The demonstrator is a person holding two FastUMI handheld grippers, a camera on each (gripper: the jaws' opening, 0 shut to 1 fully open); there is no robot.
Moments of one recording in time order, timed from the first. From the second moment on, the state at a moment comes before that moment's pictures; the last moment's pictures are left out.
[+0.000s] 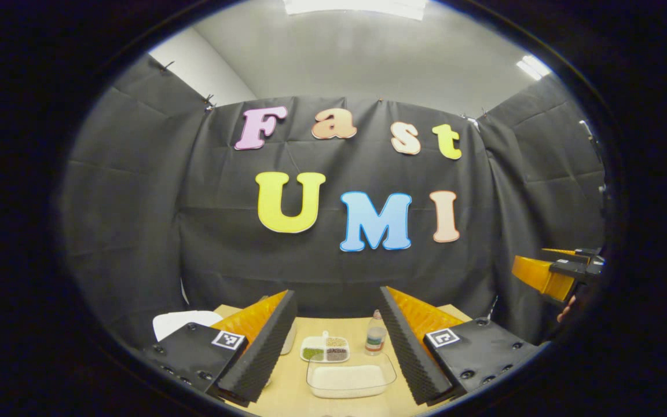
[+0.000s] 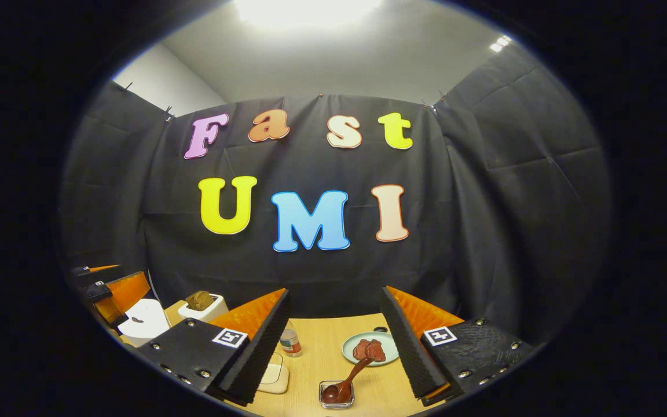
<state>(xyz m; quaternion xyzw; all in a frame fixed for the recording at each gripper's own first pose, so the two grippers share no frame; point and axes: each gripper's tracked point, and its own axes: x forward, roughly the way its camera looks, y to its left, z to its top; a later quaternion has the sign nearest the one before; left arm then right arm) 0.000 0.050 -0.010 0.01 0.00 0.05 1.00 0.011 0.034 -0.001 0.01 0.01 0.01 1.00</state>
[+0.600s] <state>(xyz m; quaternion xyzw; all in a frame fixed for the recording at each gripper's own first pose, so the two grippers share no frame) 0.003 0.100 -0.091 0.00 0.12 0.06 0.99 0.012 0.069 -0.024 0.00 0.03 0.05 1.00</state>
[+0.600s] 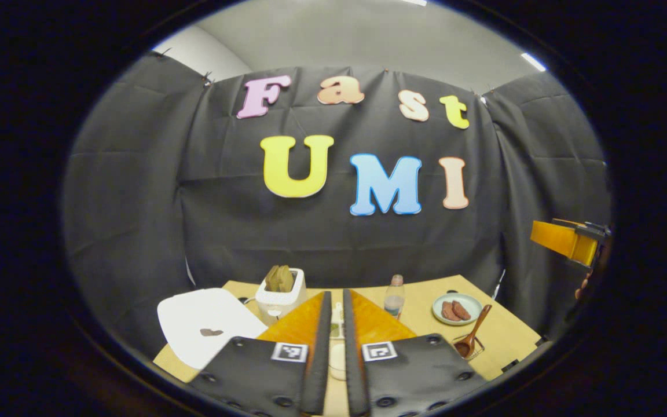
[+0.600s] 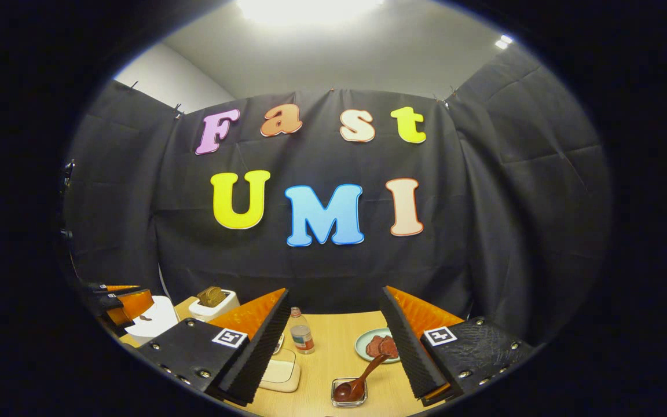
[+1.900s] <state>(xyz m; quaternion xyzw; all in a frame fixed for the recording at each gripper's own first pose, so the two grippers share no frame) 0.033 0.336 -0.253 -0.08 0.37 0.17 0.91 0.017 0.084 -0.065 -0.02 0.08 0.07 0.99</state>
